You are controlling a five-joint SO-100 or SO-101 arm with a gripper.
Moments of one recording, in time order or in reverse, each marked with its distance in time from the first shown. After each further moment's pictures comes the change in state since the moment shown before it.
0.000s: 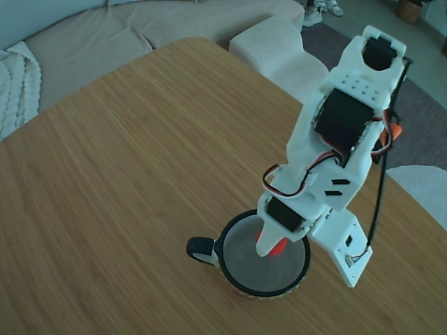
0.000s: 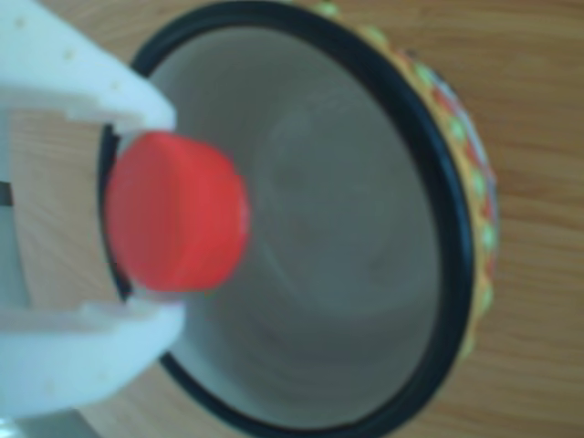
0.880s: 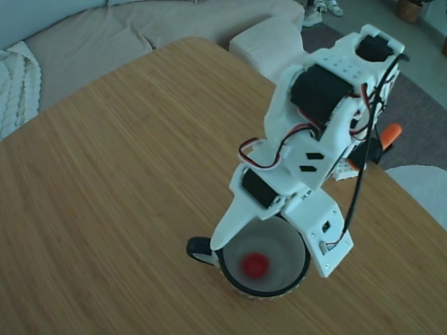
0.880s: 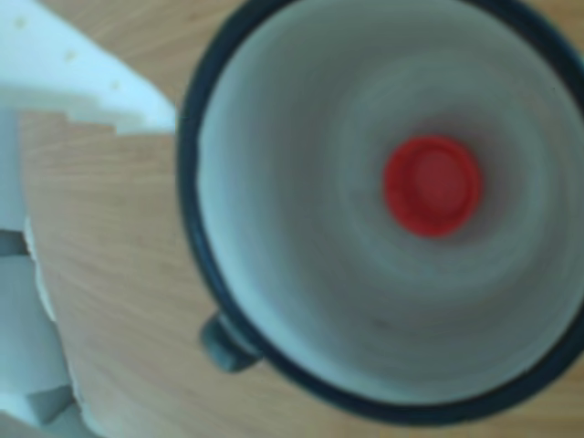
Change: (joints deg) arm 7.9 0.0 -6.5 4.7 0.1
